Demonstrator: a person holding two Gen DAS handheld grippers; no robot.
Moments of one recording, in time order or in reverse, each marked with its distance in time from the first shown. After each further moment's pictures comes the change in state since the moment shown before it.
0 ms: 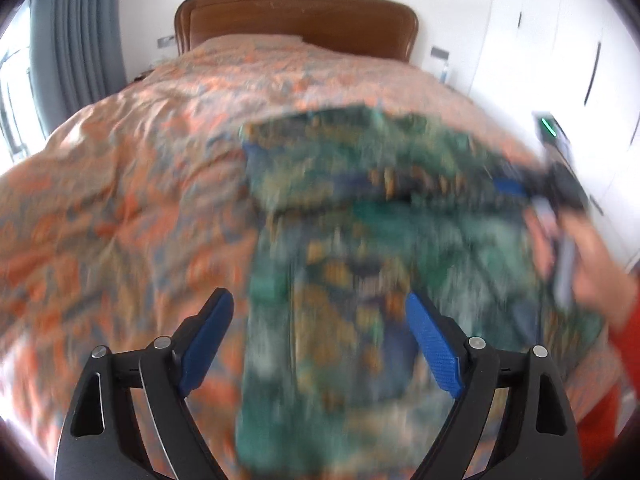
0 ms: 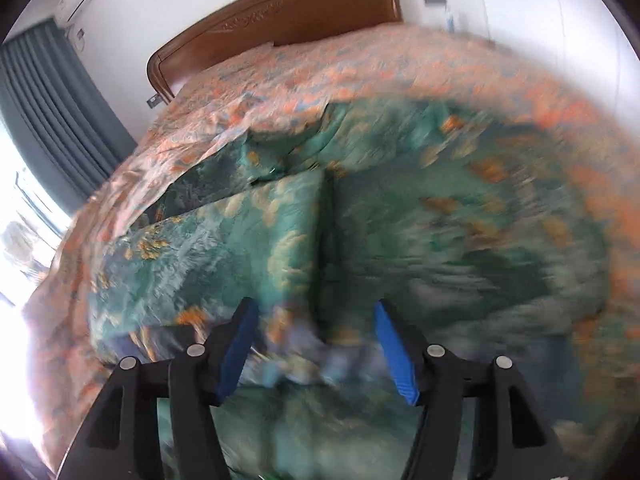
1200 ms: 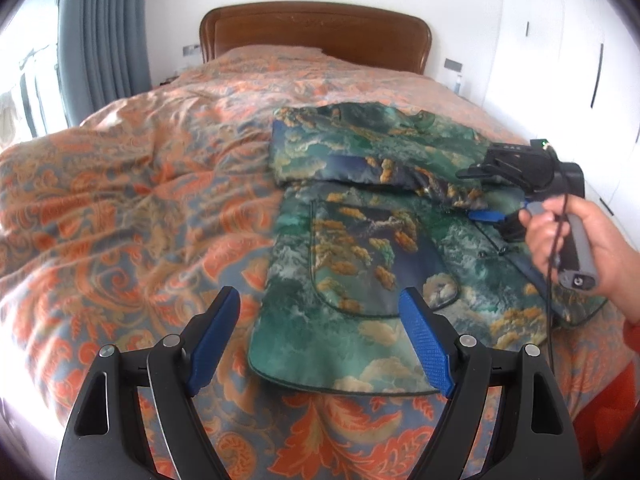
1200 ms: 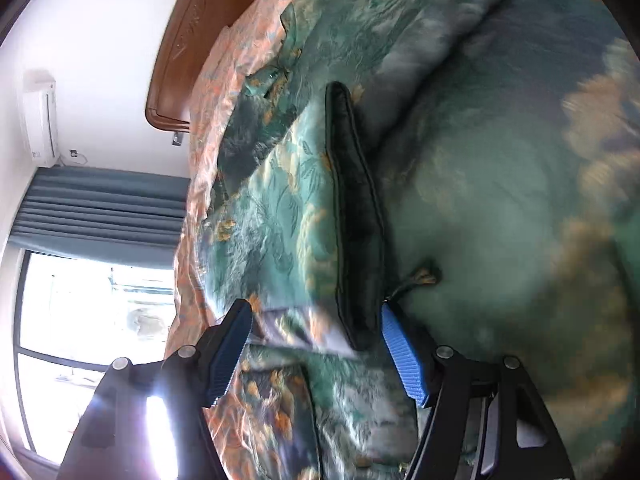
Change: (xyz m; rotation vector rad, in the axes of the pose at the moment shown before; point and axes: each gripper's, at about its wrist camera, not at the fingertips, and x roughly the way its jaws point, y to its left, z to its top) left arm -0.045 -0.004 -0.096 -0.030 -0.051 0.083; right arm 0.009 -0.014 -0.093 0.579 0.279 0.440
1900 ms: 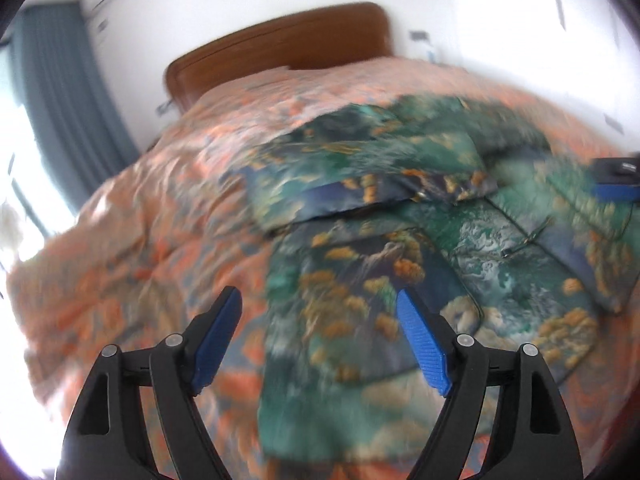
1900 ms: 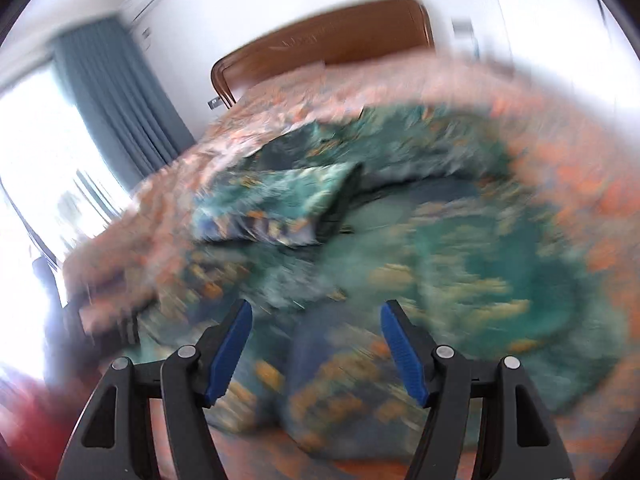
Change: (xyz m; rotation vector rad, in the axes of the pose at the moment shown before) left arm 0.014 -0.040 0.026 0.266 -0.058 0.103; right arm -0.162 0.022 -0.115 -0.594 -0.216 -0.192
